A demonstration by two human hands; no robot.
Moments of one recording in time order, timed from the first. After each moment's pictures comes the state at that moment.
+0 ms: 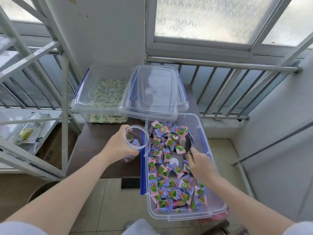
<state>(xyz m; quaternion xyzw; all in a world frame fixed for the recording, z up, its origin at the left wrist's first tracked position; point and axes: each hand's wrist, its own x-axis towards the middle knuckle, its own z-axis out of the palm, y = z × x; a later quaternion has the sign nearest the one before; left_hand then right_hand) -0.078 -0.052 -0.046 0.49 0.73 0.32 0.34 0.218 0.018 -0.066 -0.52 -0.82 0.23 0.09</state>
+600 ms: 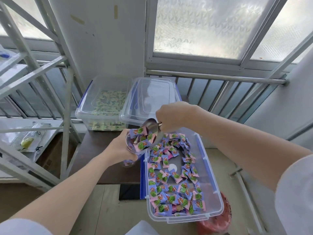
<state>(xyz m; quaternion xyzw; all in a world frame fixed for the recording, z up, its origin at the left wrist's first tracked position) -0.080 -0.058 -0.026 0.51 0.72 0.30 0.36 0.087 0.061 0.123 -0.26 -0.94 -0.05 -0.19</state>
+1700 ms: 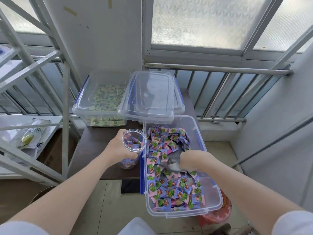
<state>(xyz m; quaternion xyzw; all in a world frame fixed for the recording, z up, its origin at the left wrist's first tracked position) -0.068 -0.063 -0.038 0.47 0.74 0.32 0.36 0.172 0.019 0.012 -0.45 -0.79 0.20 -0.37</state>
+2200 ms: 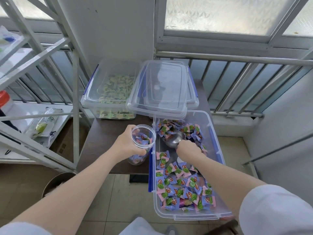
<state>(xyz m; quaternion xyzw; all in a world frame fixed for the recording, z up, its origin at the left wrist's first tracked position) -0.075 -0.056 -0.046 0.45 0.75 0.30 0.38 0.133 0.060 -0.083 -0.56 -0.78 0.24 -0.15</state>
